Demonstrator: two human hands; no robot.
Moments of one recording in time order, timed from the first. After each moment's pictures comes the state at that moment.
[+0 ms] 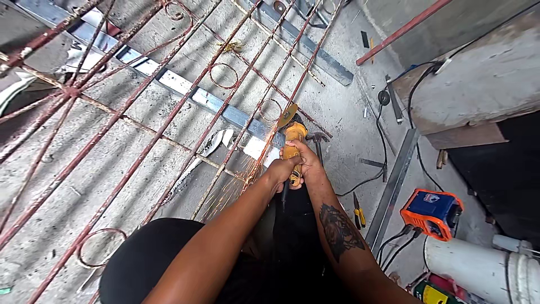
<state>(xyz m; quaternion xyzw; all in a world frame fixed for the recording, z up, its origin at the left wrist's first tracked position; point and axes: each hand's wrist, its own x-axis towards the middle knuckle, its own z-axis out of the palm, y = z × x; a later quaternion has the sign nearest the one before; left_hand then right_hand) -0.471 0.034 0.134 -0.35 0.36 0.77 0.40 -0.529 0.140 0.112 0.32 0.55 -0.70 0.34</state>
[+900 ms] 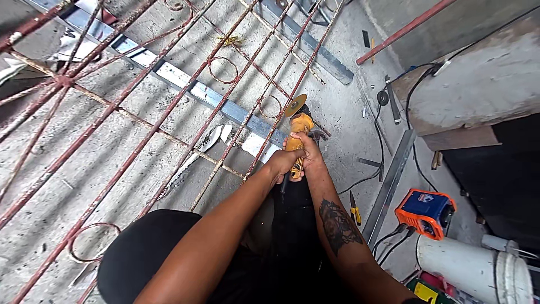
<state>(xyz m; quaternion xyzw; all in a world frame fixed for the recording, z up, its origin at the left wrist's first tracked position) -0.482 0.034 0.133 -0.30 0.39 0.78 0.39 -0.537 0.143 0.120 0.29 0.56 -0.72 0.29</state>
